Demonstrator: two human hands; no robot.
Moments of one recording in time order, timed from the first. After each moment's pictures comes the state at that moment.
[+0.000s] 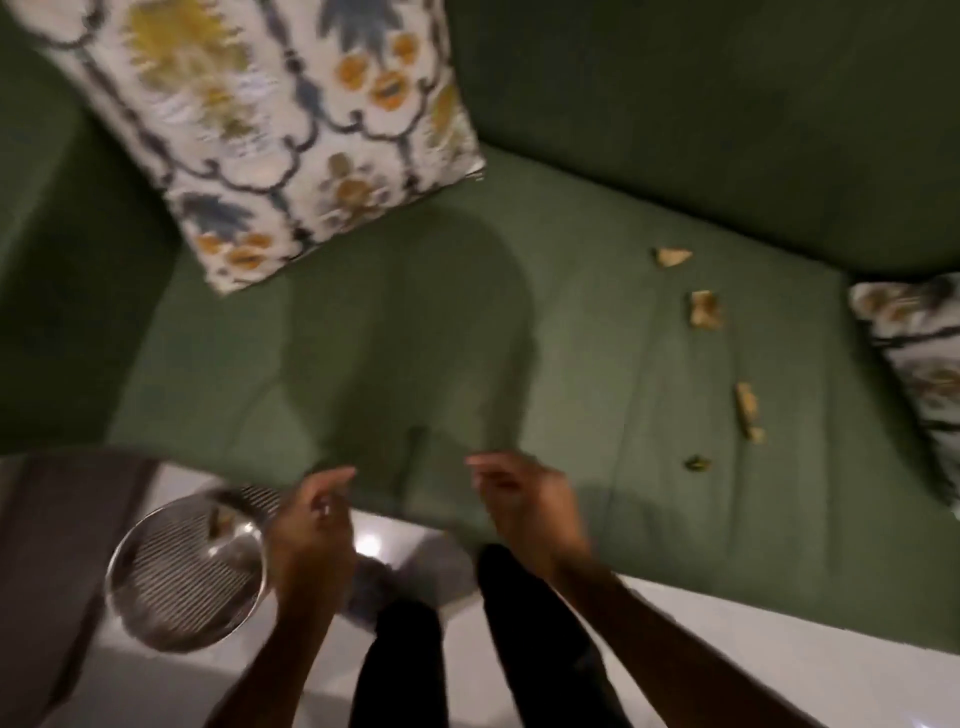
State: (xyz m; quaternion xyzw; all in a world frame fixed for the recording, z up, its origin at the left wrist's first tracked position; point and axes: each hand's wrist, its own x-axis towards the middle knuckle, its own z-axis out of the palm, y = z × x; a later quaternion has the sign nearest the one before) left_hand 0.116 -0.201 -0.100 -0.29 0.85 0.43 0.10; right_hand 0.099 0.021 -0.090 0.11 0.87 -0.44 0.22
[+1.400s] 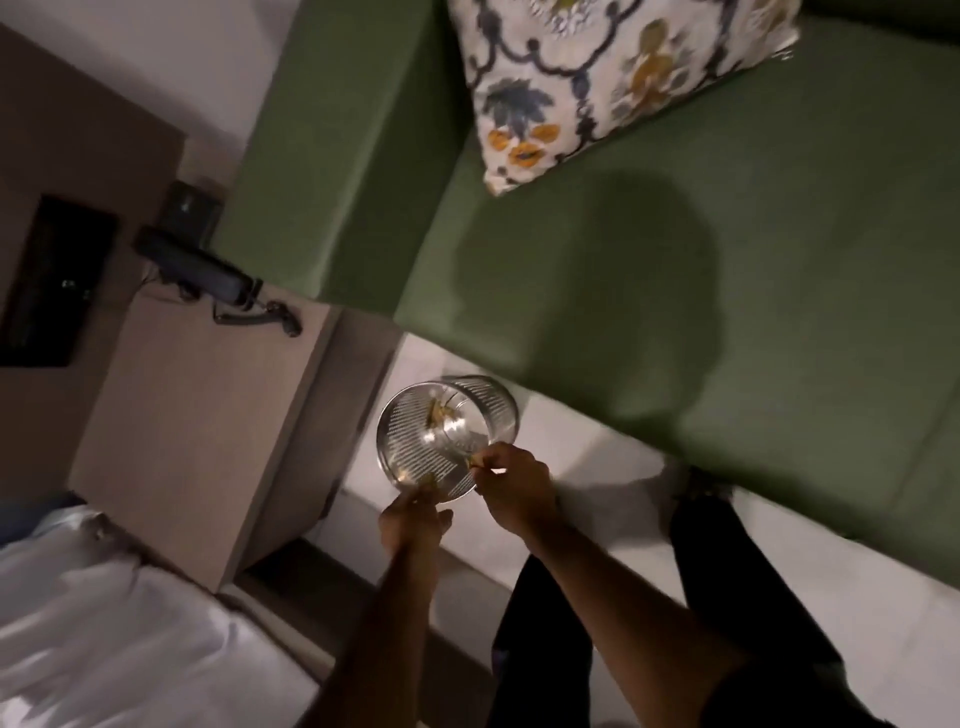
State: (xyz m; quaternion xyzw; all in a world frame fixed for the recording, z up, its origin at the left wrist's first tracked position) left_hand 0.234 -0.348 -0.124 -0.71 0.53 0.45 0.12; right_hand 0.178 -0.225 -0.129 0.12 0.75 -0.46 0.46
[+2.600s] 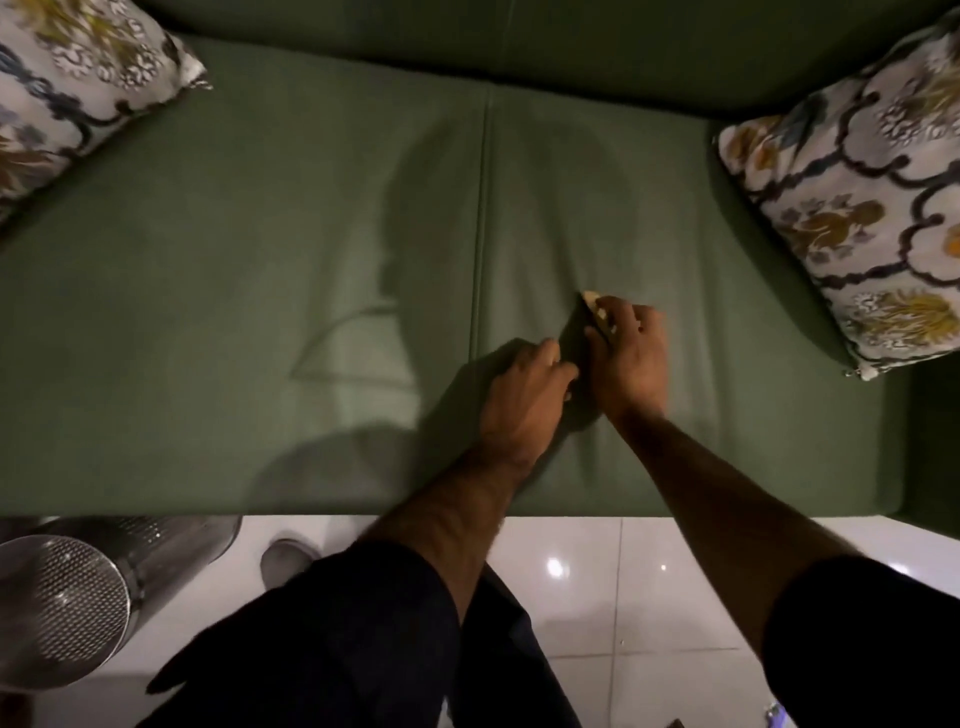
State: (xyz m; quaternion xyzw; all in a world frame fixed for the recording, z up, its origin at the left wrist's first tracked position) left_hand 0.075 0.179 -0.147 0.26 0.89 0.25 0.29; right_hand 0.092 0.313 -0.148 0.32 0.92 -0.21 0.10
